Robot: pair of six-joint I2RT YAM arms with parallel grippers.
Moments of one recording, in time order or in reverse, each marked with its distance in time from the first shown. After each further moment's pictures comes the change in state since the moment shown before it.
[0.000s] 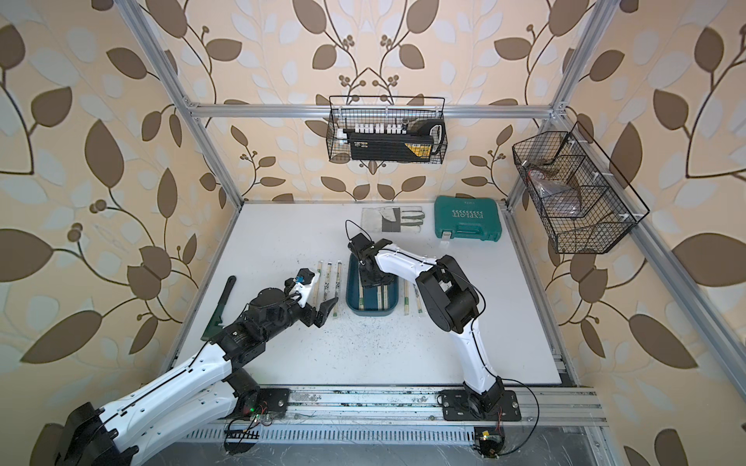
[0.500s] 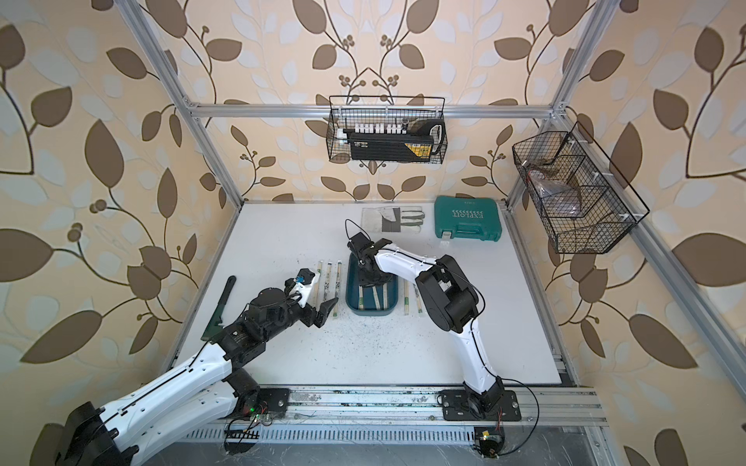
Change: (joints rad) left arm 0.000 0.002 0.000 -0.003 0.000 0.000; right arm -0.003 0.001 0.003 0.013 -0.036 0.018
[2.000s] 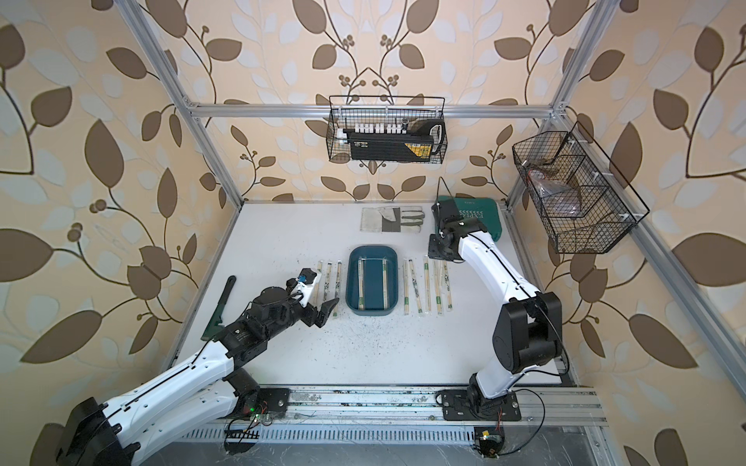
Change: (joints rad) left arm 0.000 0.030 0.005 0.000 0.003 0.000; right arm -0.481 -0.560 -0.278 -0.115 0.061 -0.177
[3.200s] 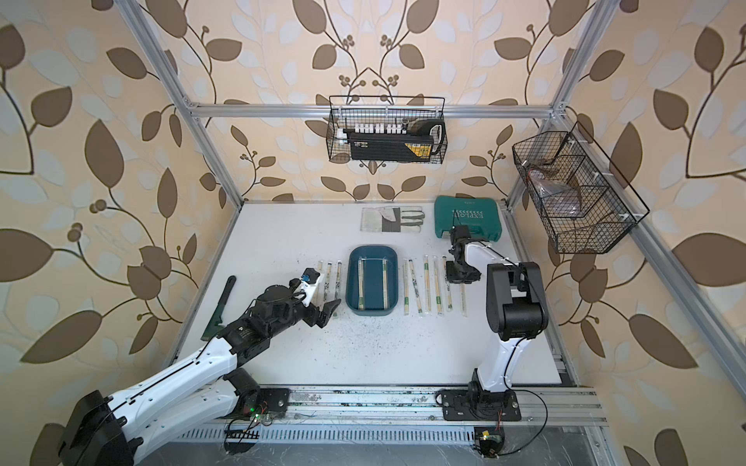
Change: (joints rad) left arm 0.000 0.040 0.011 0.001 0.018 0.000; right arm -0.163 0.240 -0.175 0.194 0.033 -0.226
